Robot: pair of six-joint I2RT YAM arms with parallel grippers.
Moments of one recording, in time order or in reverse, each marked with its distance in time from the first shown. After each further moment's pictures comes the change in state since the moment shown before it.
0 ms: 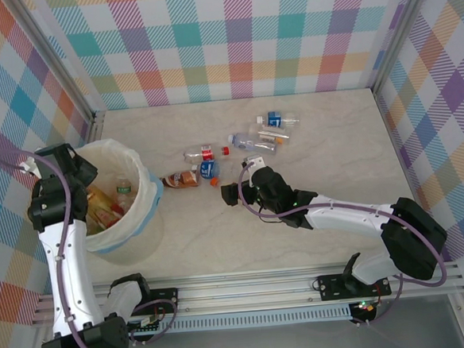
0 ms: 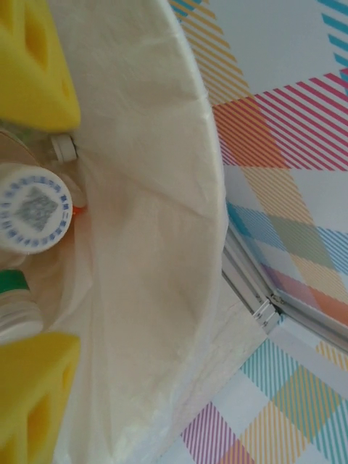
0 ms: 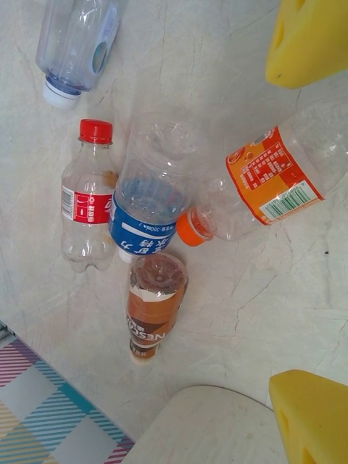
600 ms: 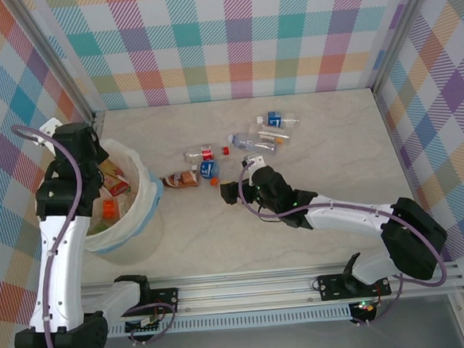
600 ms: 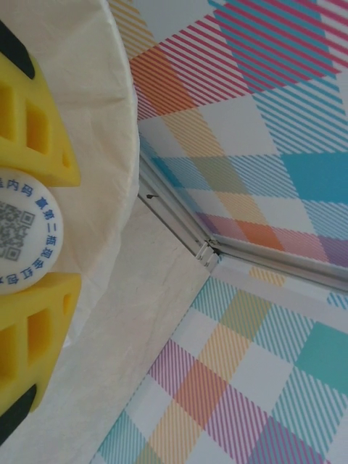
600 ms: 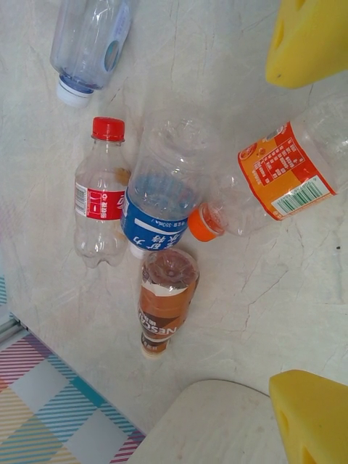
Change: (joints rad) left arm -0.336 0.054 0.163 0.059 -0.289 0.015; right arm 0.000 0.000 0.000 0.030 0.009 0.002
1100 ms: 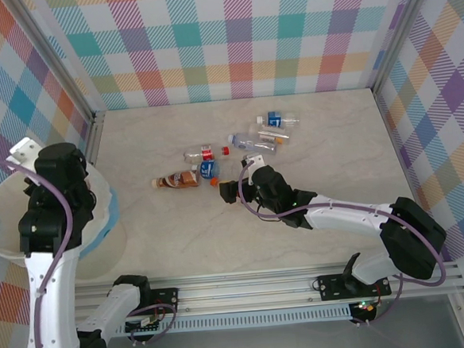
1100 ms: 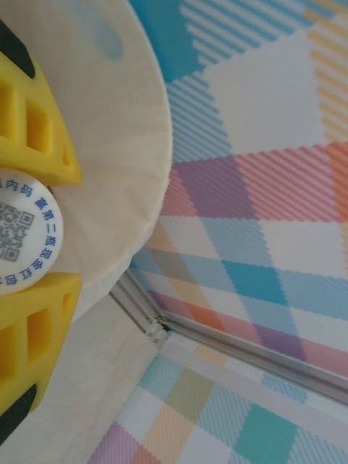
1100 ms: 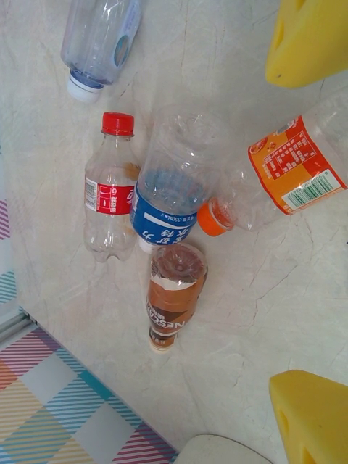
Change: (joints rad) left arm -0.045 -0.105 0.015 -0.111 -0.237 0.055; right arm 0.000 0.006 0.000 0.030 -0.001 -0.004
